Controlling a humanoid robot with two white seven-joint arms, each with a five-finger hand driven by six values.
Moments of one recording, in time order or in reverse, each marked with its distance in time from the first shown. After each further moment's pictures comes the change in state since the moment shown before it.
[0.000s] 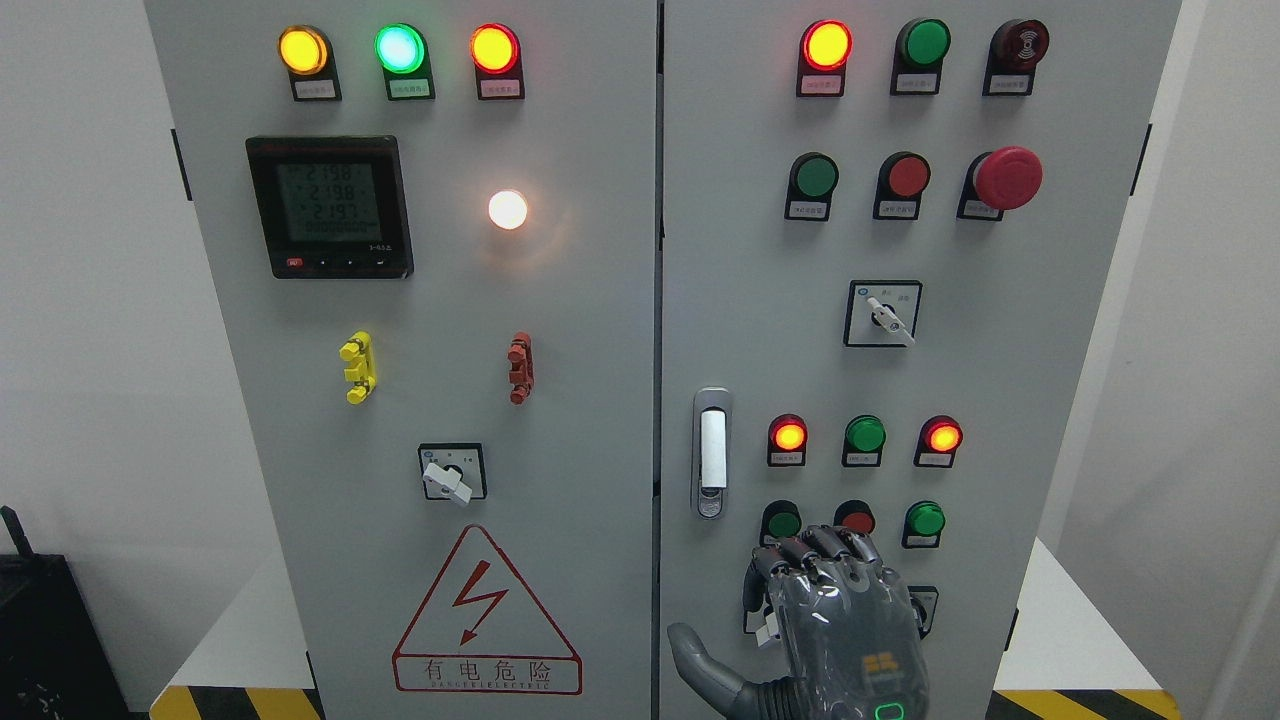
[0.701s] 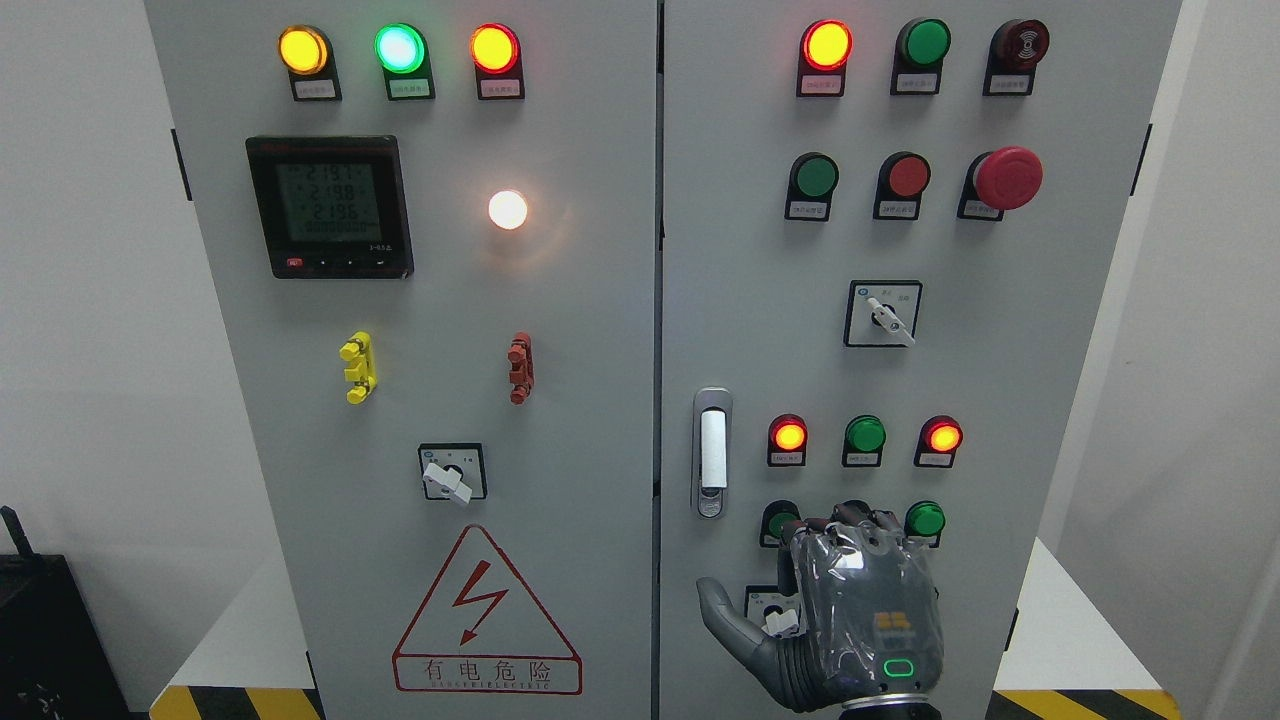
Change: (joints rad) left arm 0.000 0.000 0.000 0.000 0.000 0.000 0.000; right arm -0.077 0.004 -0.007 0.048 0.047 0.114 0.053
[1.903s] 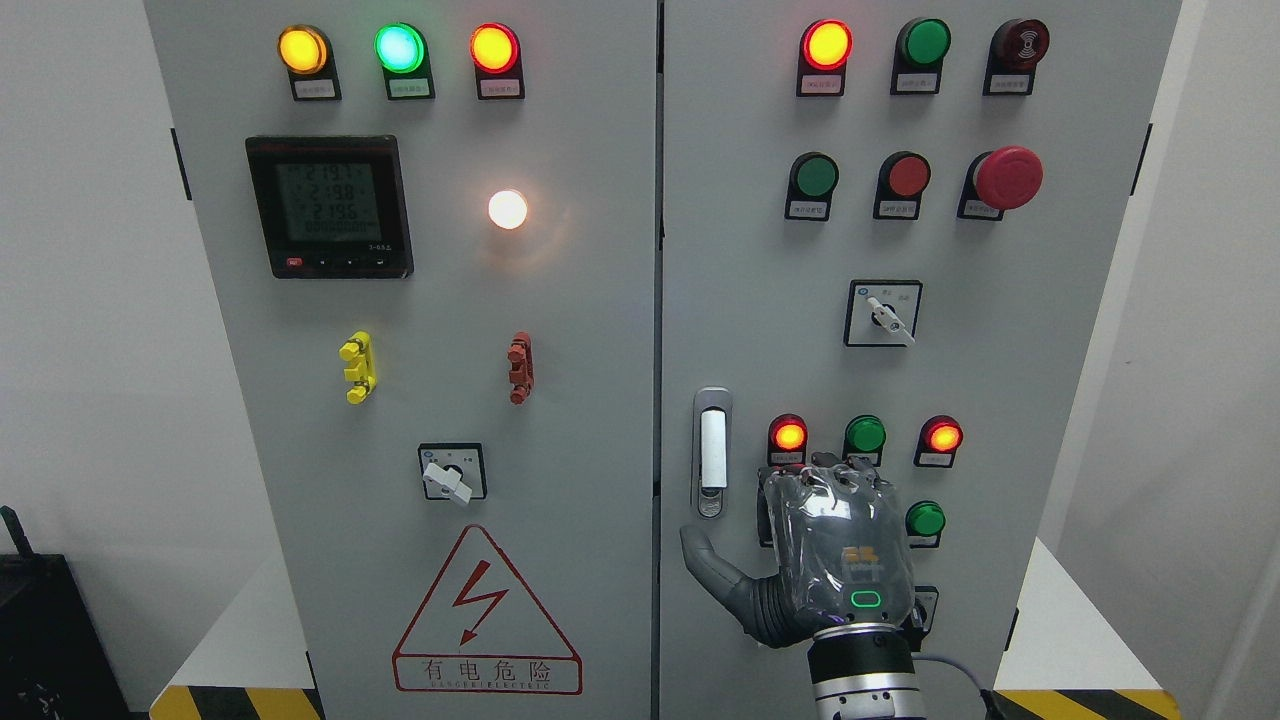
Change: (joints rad) left arm 0.000 0.000 0.000 0.000 0.000 0.001 0.000; right arm -0.141 0.005 0.029 0.084 0.037 0.023 0.041
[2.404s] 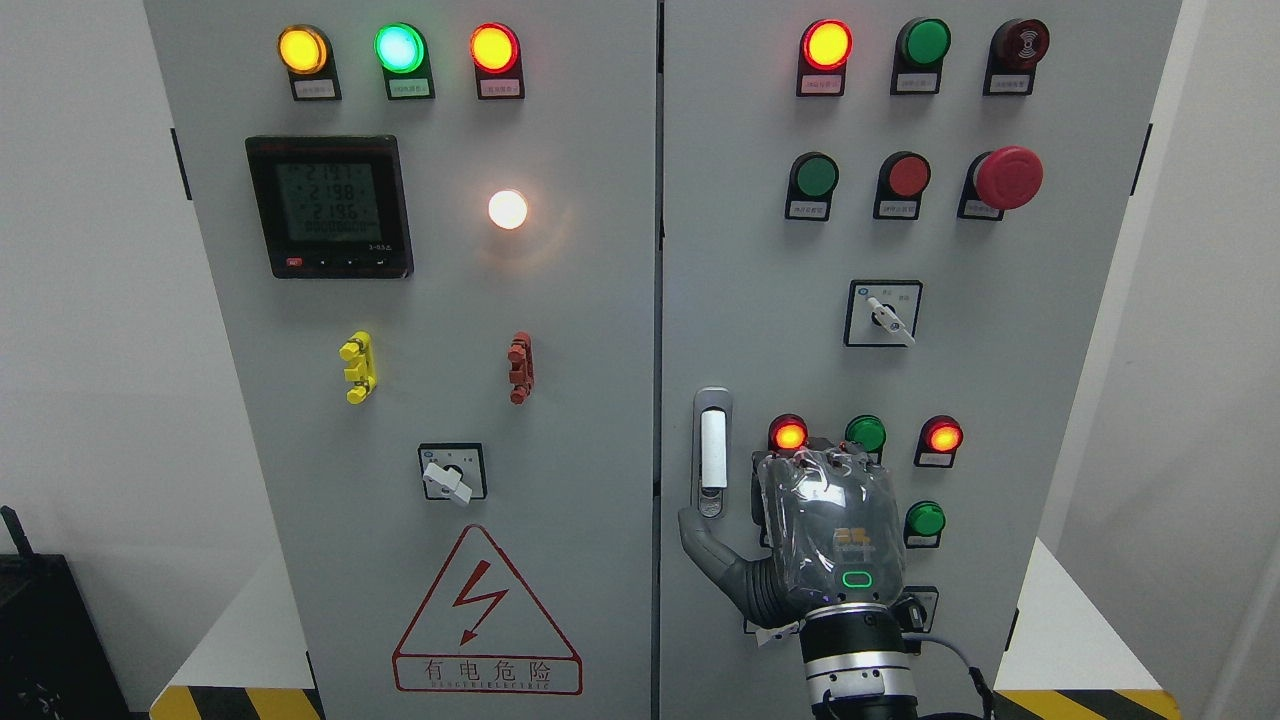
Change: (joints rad) left arm 0.000 0.000 0.000 0.000 0.000 -0.002 0.000; right arm -0.036 0.002 0.005 0.024 -0.003 0.021 0.009
